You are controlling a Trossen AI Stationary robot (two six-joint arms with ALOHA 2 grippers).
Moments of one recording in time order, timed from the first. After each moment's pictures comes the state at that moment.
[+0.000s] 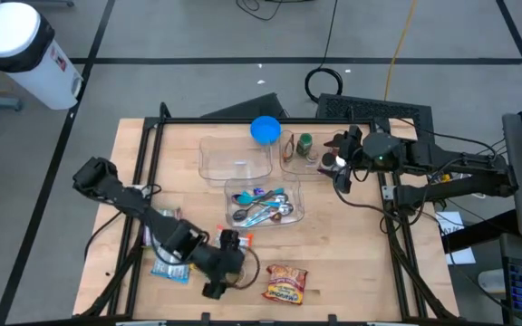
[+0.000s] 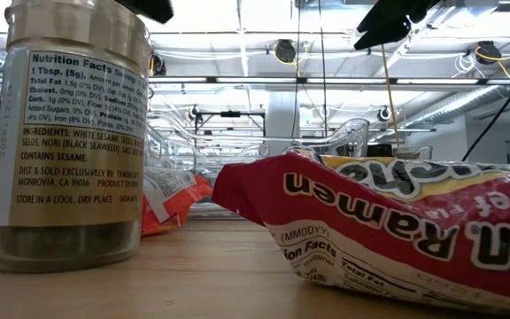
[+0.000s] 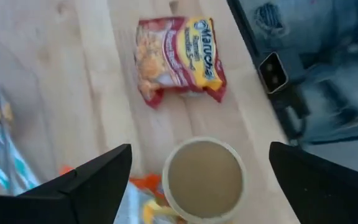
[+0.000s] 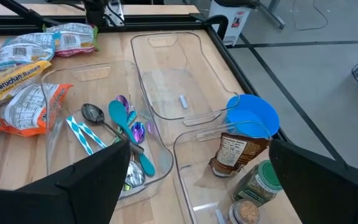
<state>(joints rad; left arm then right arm) -0.58 1.66 1.29 -0.52 -0.12 -0.27 -0.10 0.91 0.99 -0.58 0.21 -0.01</state>
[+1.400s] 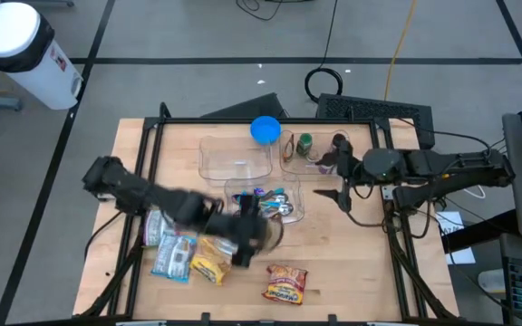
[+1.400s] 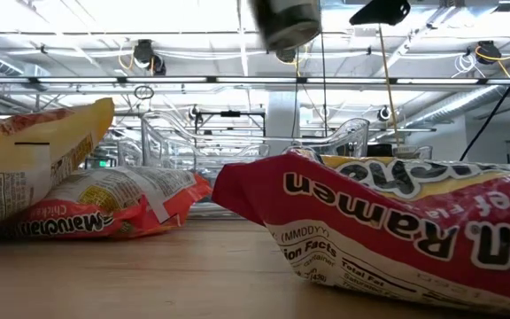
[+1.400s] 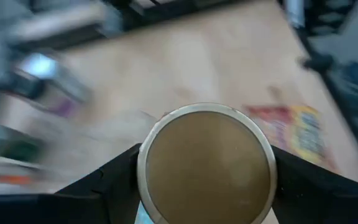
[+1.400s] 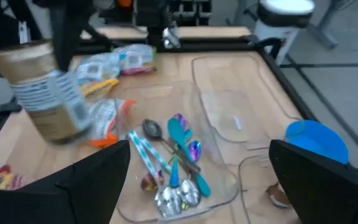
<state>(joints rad) -0.37 1.72 1.67 -0.69 -0.28 -0.03 0.09 0.93 0.99 -0.49 0.20 0.07</state>
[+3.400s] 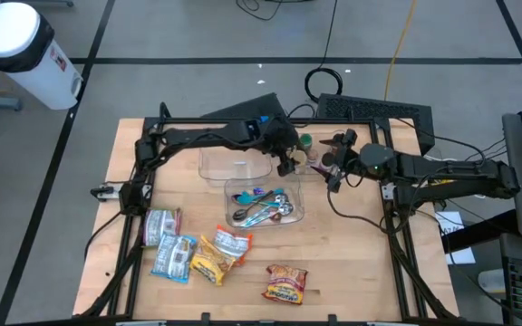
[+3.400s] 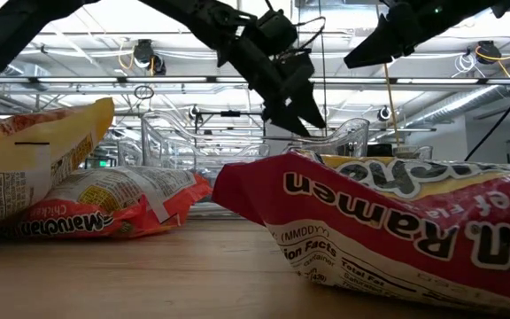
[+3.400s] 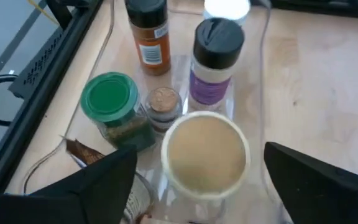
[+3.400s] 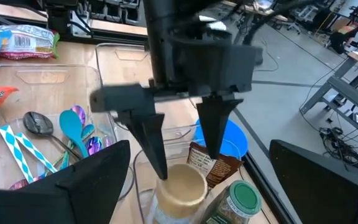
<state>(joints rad) 0.30 2.08 1.74 -0.39 0.11 0.10 -0.11 0.86 0.69 -0.16 0.34 -0.18</state>
